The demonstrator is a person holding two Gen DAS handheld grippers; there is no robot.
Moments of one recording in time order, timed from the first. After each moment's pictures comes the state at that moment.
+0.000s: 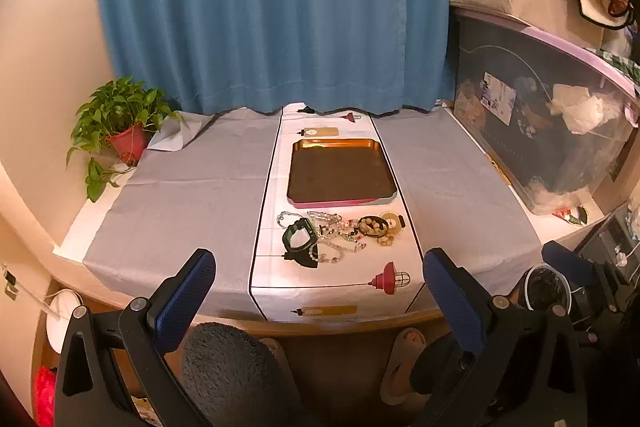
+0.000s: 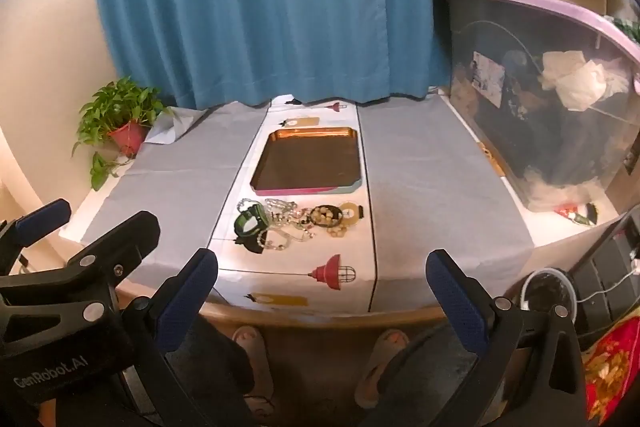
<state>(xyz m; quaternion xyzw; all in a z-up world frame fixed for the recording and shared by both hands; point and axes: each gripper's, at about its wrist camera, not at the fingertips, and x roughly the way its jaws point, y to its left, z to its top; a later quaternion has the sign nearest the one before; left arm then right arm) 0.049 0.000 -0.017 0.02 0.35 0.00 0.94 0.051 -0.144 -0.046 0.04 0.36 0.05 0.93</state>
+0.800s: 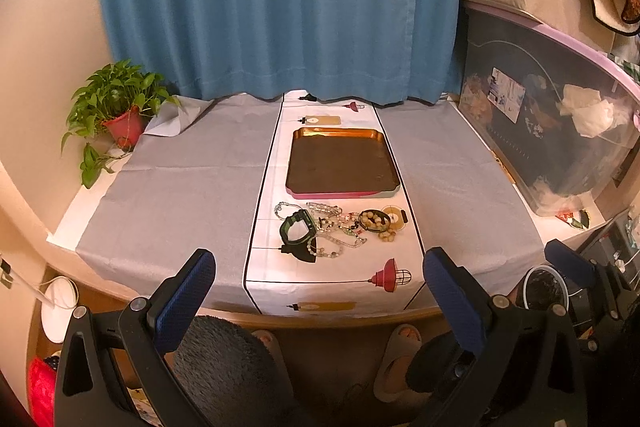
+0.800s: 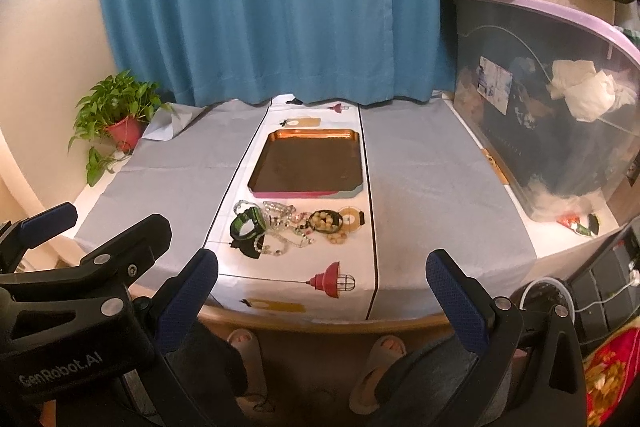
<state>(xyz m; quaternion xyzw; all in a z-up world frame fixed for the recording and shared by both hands) 0.067 0.003 -0.028 0.00 0.37 0.00 0.93 0.065 -0.139 -0.054 0.02 0.36 0.04 0.93</state>
